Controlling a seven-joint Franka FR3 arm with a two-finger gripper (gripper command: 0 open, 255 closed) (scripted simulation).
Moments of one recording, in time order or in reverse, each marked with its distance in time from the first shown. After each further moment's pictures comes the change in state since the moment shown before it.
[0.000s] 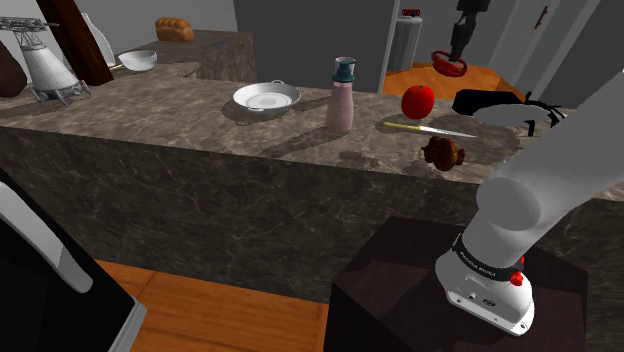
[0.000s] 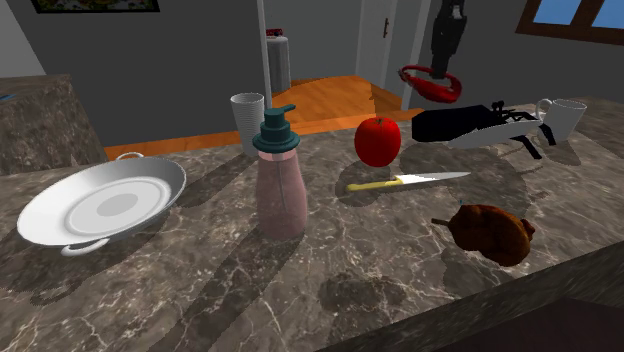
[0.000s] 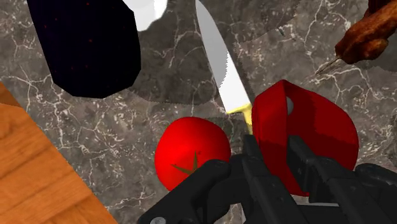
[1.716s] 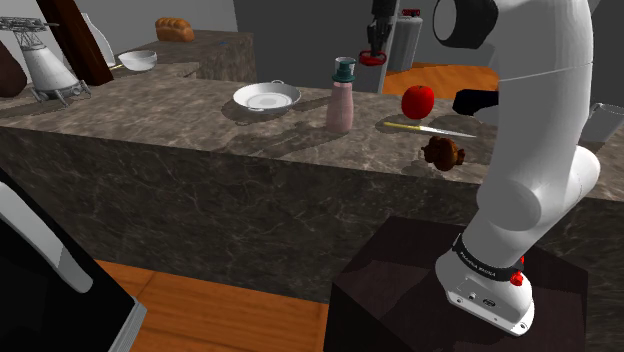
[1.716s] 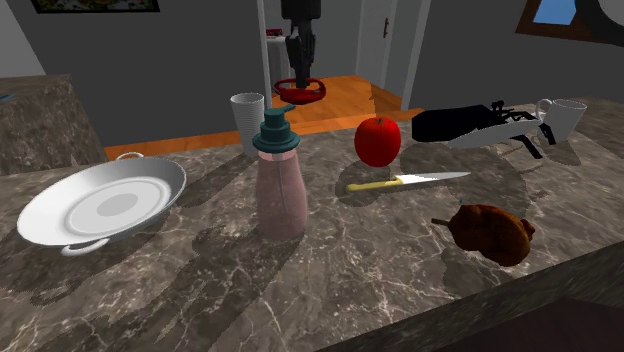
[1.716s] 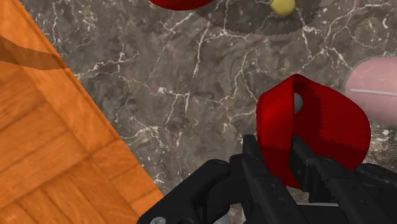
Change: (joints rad) arm 0.014 0.731 0.090 0.790 0.310 -0.116 0.131
